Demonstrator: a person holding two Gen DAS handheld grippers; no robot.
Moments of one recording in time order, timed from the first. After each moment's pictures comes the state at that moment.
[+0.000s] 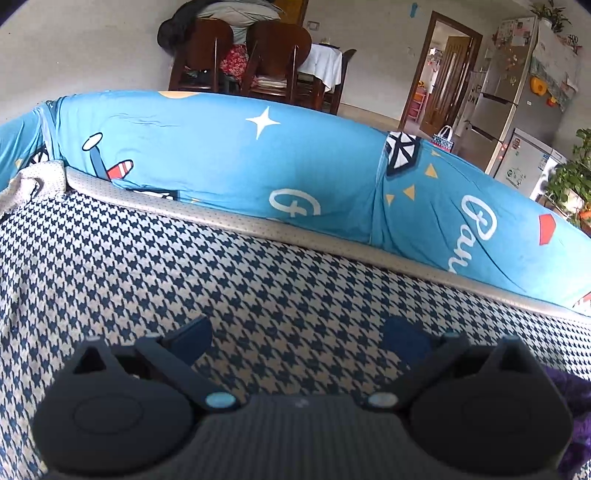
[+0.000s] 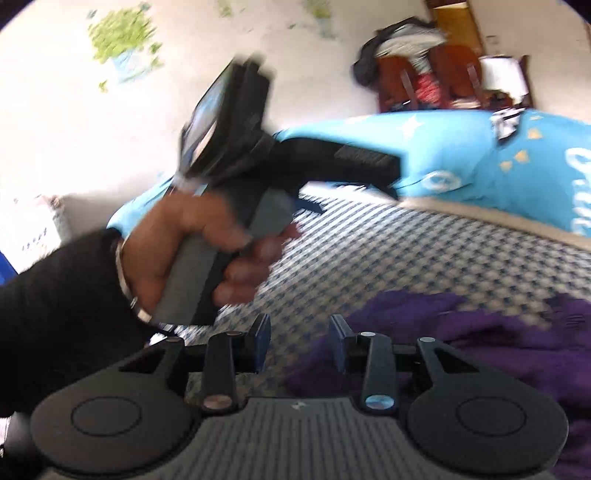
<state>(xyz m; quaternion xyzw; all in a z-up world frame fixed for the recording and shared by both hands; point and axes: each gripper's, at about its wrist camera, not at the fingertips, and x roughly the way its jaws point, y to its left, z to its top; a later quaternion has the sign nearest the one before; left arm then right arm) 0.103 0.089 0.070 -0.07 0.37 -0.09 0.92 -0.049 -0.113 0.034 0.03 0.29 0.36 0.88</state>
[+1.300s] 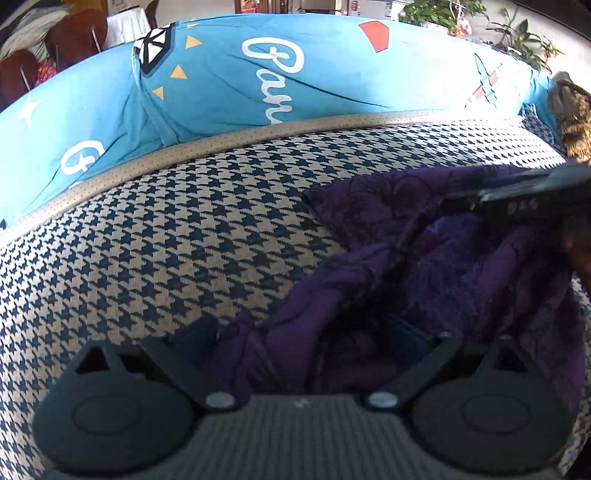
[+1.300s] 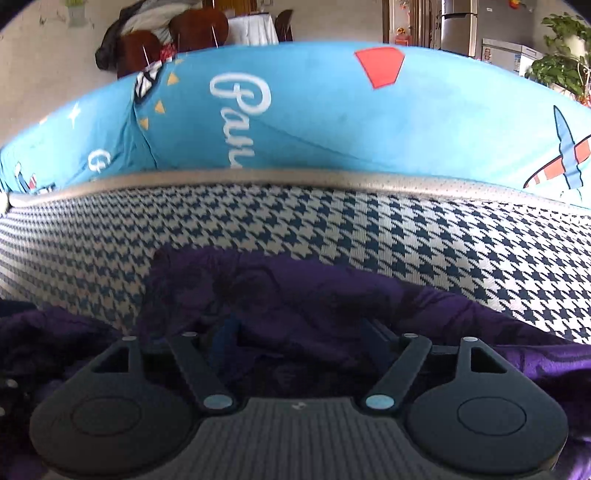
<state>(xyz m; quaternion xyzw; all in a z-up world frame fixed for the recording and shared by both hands) 0.066 -0.043 0.016 0.14 0.43 -0.30 0.84 0.039 -0.299 -0.021 0.02 0.39 -0.01 0.92</state>
